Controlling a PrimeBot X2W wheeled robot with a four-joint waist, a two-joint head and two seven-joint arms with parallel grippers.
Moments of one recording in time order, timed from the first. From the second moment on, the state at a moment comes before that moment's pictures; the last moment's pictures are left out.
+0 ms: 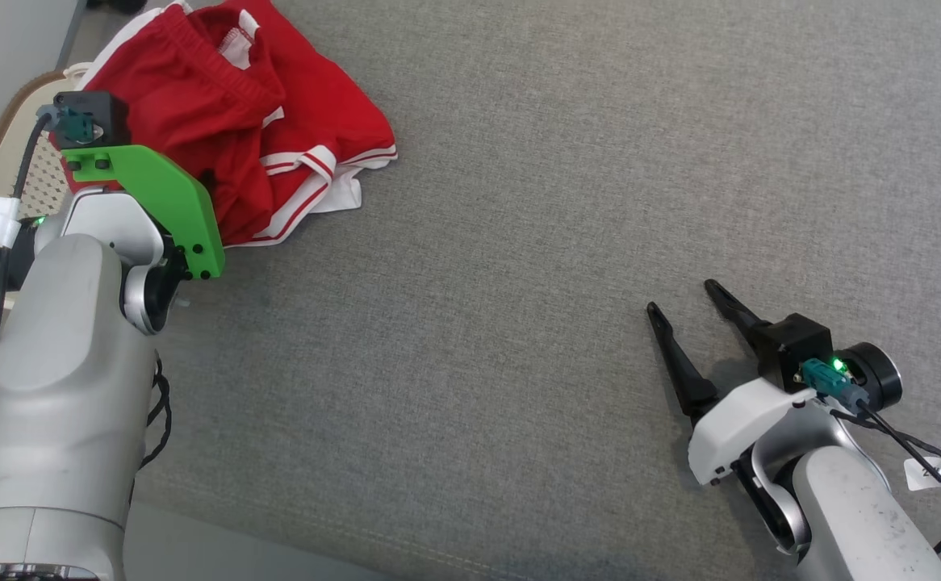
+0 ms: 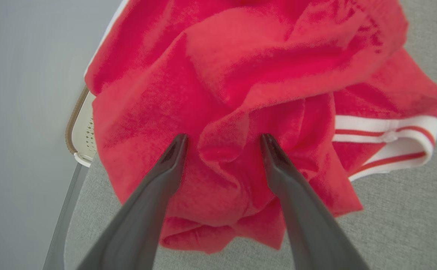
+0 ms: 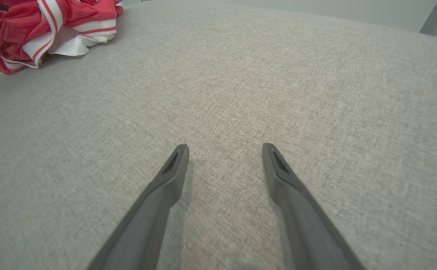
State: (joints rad) left arm -0.88 0.21 -0.22 0.81 -0.38 -0.01 0.42; right arm -0.23 -0.16 0.21 0.17 0.11 0.13 -0.03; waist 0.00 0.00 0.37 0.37
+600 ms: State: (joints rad) left arm -0.91 0.19 -0.23 0.82 -0.38 0.01 0.30; right arm -0.22 -0.13 0.23 0.22 0.12 0.13 -0.03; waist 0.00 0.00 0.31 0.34
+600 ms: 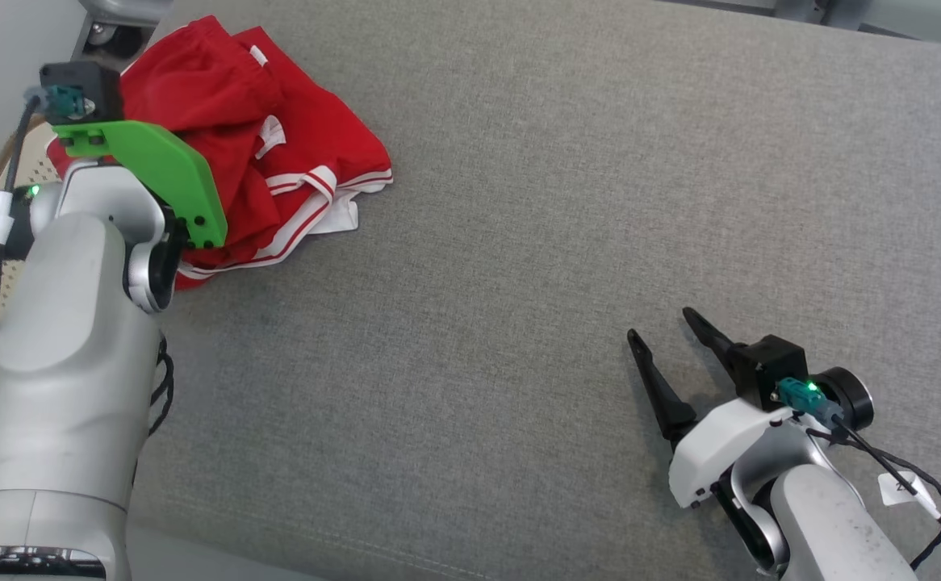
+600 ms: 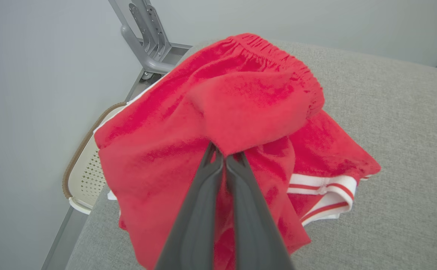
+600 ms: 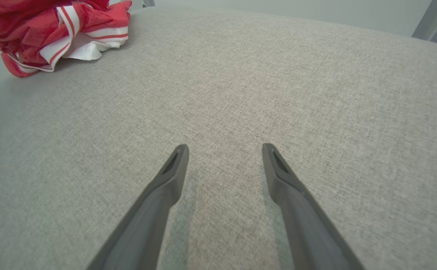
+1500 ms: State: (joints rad) left arm -1.02 0.08 -0.34 0.42 -0.45 -0.08 0.18; right arm -0.18 -0.06 0.17 0.33 0.15 0.13 -0.13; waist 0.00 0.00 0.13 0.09
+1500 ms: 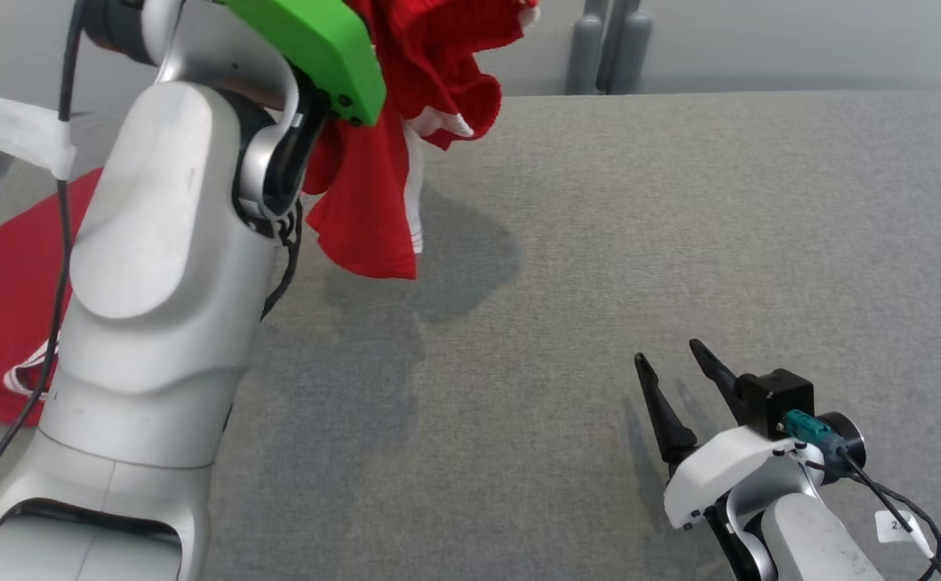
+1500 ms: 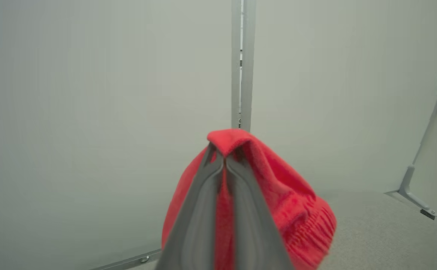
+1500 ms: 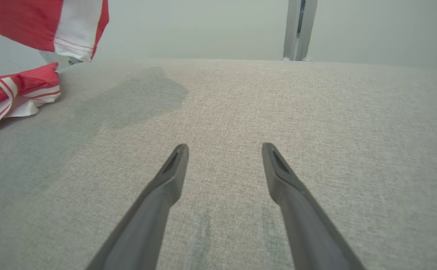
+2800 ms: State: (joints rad) left arm -0.72 0.19 -0.61 0.43 -0.86 0.15 -0.08; right arm -0.25 -0.05 0.17 0.42 0.19 0.13 -0.23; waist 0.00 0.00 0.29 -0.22
